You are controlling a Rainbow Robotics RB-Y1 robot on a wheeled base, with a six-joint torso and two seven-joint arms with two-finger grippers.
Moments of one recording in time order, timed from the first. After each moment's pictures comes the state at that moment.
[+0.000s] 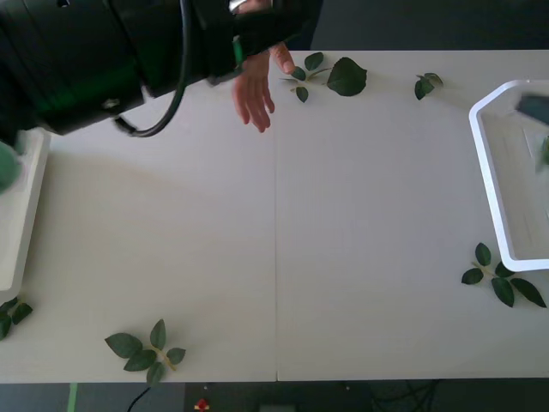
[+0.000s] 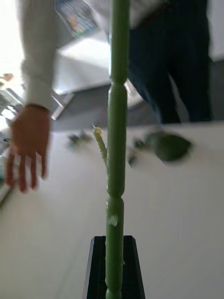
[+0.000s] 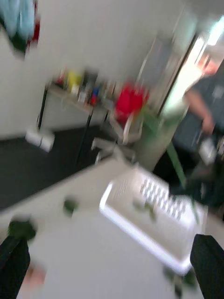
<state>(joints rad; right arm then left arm) 0.13 -1.11 -0.22 -2.01 -2.05 0.54 2.13 -0.59 0.94 -0.31 -2.26 1.14 0.51 -1.36</state>
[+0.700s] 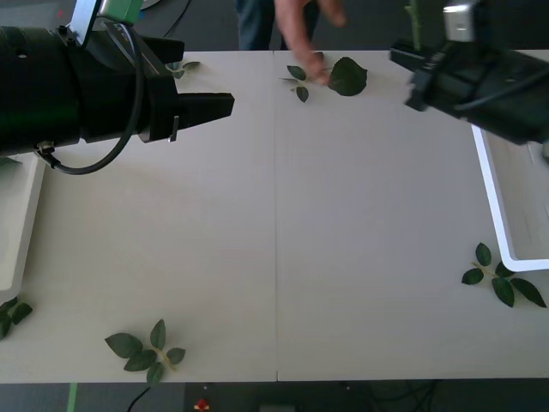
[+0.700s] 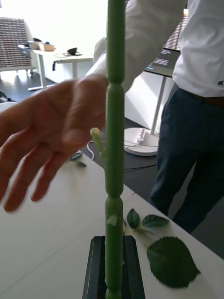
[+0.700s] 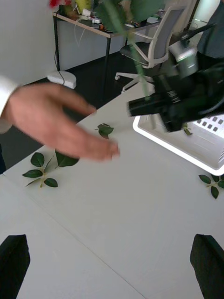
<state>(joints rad) -0.46 -0.78 0.20 -1.67 -1.76 0.48 2.72 -0.42 0.94 -0.08 -2.32 1.25 0.89 -1.64</state>
